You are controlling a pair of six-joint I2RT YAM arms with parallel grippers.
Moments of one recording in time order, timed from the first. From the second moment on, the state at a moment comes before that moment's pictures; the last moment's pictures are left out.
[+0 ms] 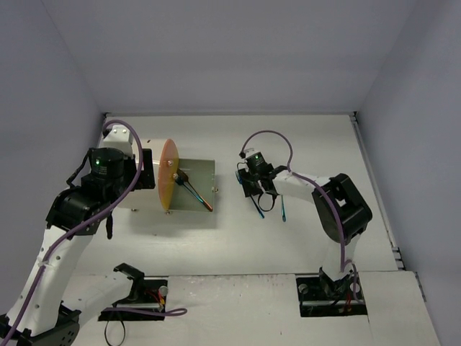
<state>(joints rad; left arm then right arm) -0.42 0.91 1.35 -0.99 -0.38 -0.20 0.59 1.83 1.06 -0.18 0.07 0.21</state>
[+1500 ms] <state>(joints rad) -0.42 0.87 1.35 -0.99 -0.38 -0.21 0.86 1.98 1.57 -0.15 0.02 0.20</state>
